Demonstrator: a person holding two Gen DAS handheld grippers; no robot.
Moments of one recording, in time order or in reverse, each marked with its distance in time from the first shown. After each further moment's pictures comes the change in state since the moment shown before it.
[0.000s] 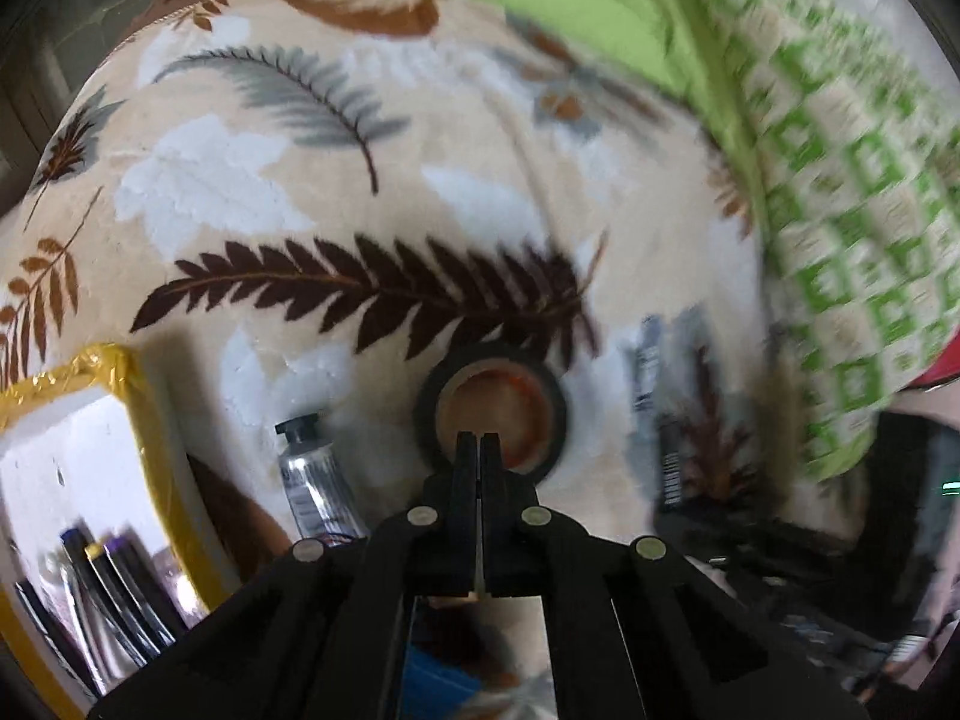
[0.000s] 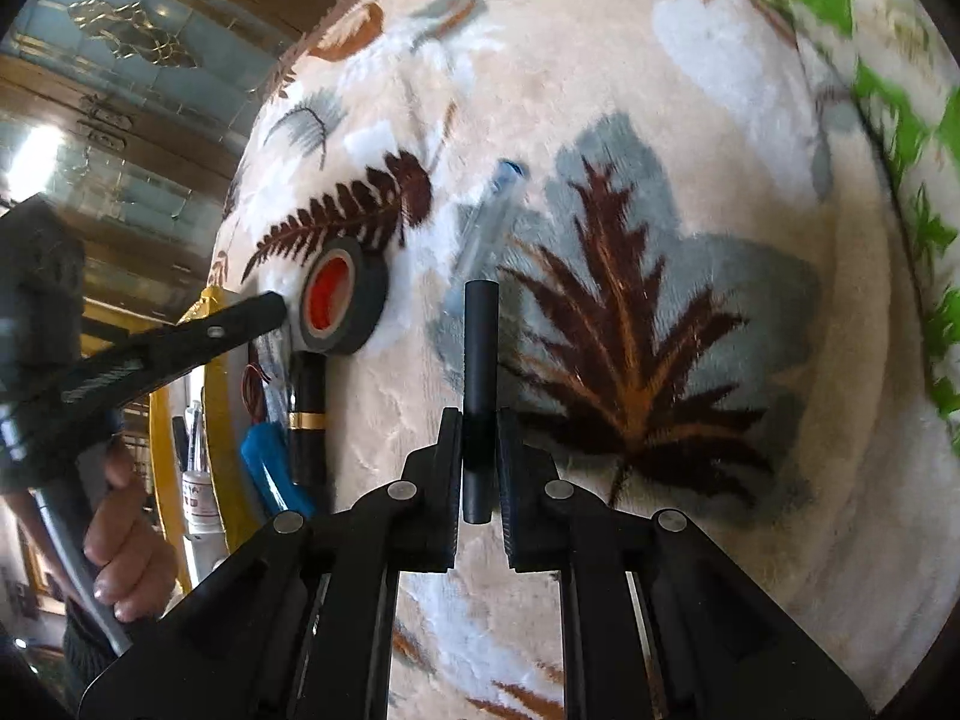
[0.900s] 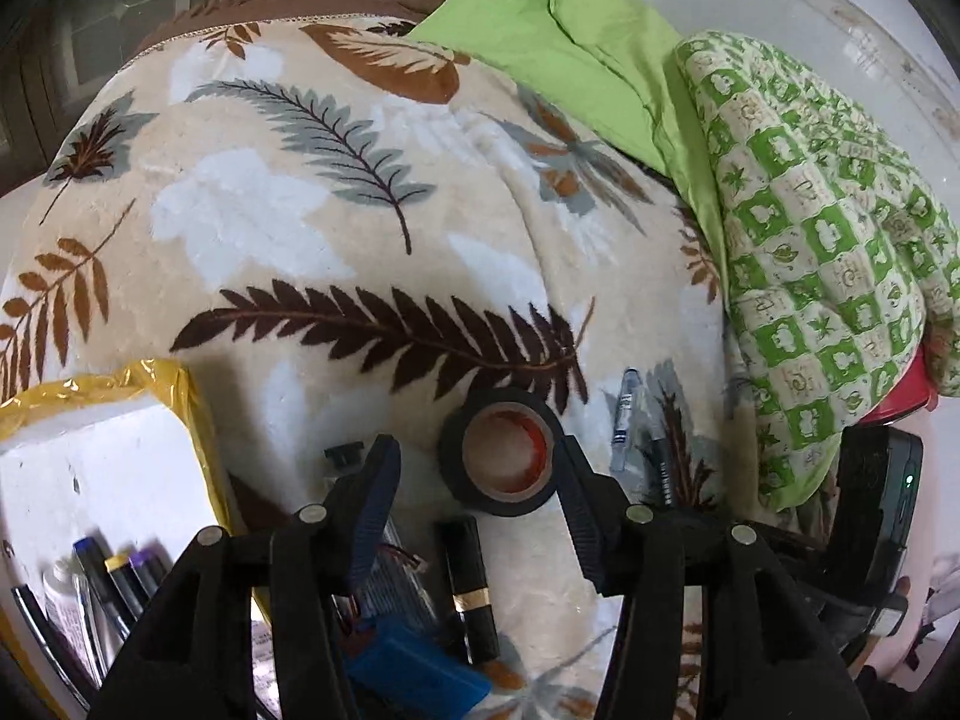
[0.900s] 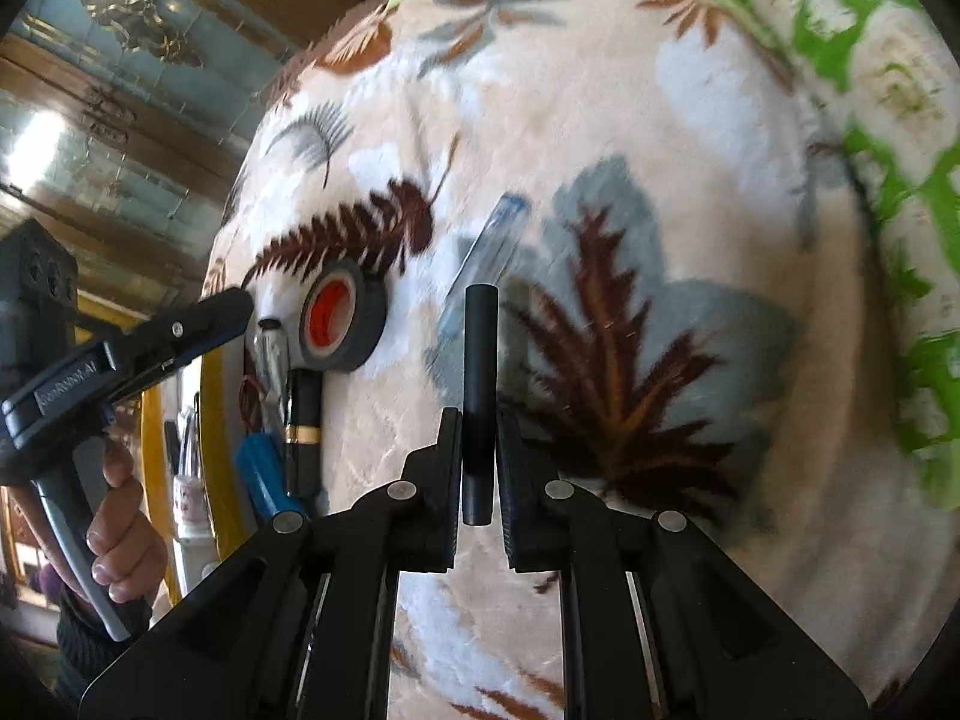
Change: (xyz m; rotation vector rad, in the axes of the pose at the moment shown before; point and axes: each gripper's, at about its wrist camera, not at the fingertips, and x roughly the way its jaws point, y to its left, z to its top) left arm -0.030 0.032 -0.005 -0.051 -0.136 -0.118; right arm -0.014 0.001 0.006 -0.032 -0.044 -0.056
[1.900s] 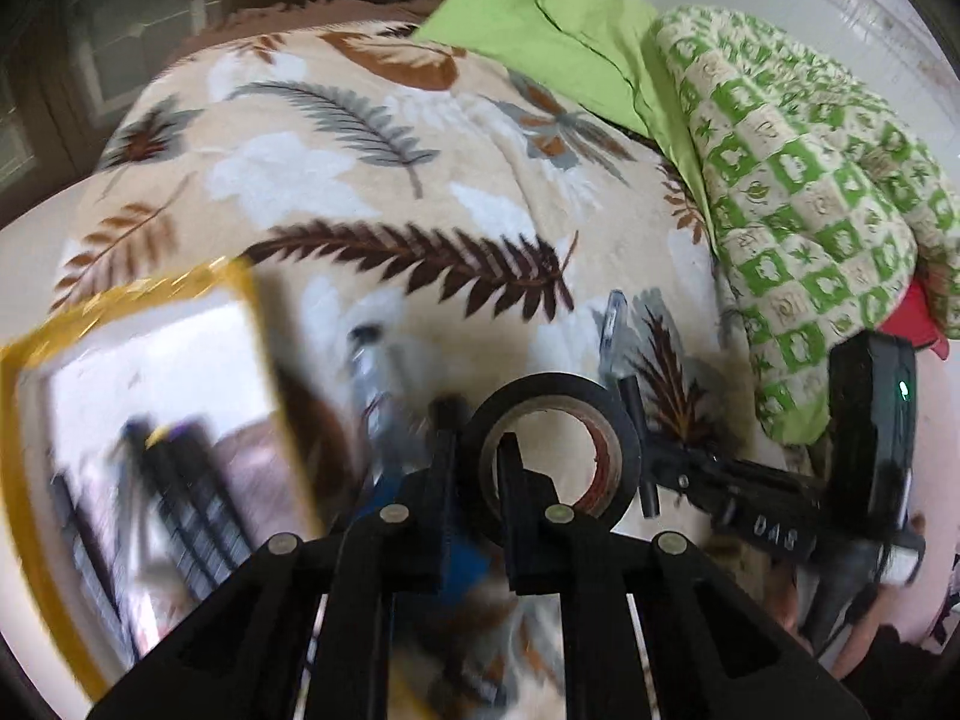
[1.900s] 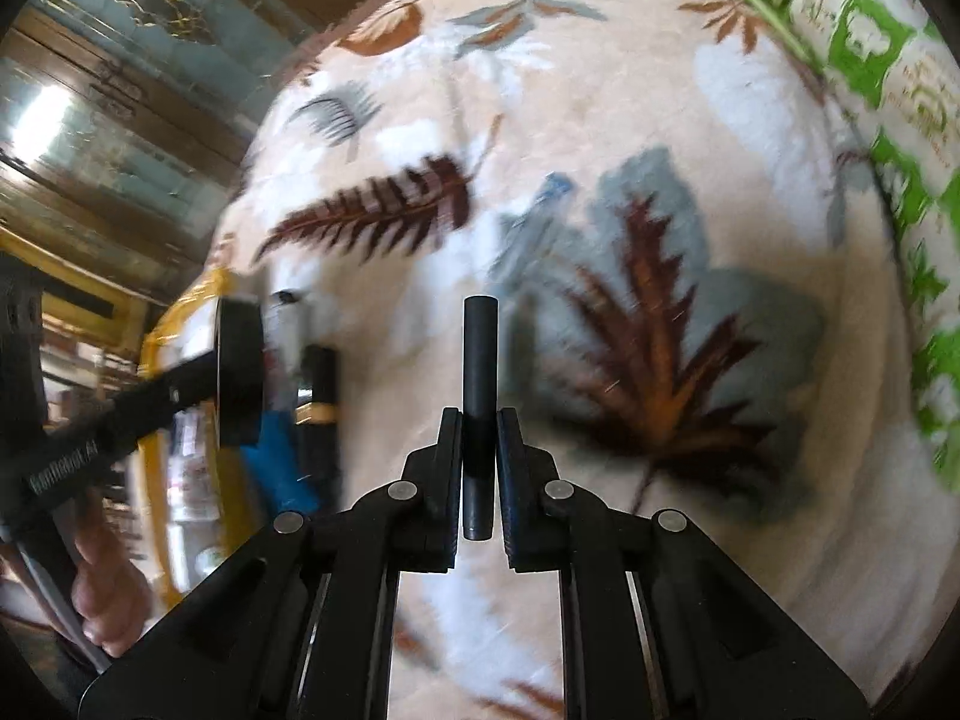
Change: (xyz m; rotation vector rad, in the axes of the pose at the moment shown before) left arm -0.055 -0.023 -0.058 0.034 -0.012 0.083; right arm 0.004 0.028 -0.014 -0.054 0.024 0.049
